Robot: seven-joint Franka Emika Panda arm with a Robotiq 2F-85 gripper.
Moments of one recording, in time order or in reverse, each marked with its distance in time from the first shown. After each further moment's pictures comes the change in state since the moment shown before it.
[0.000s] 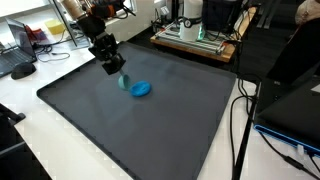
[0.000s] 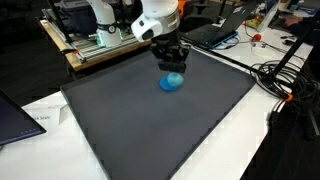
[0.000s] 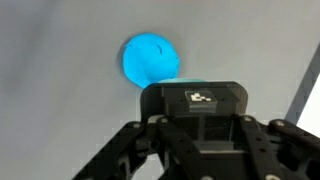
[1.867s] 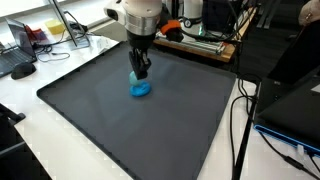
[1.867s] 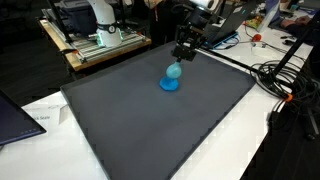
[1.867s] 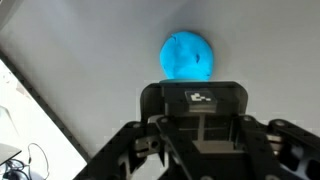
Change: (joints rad) arm 0.296 -0.020 0.104 -0.009 -0.794 -0.082 0.298
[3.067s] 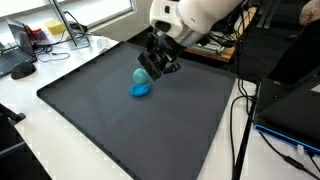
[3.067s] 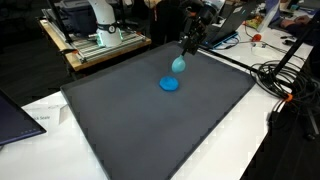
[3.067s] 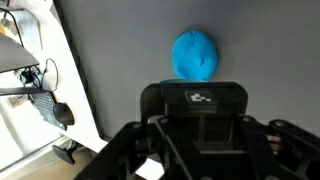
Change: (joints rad) arm 0.117 0.030 0.094 0.001 -0.314 -0.131 -0.074
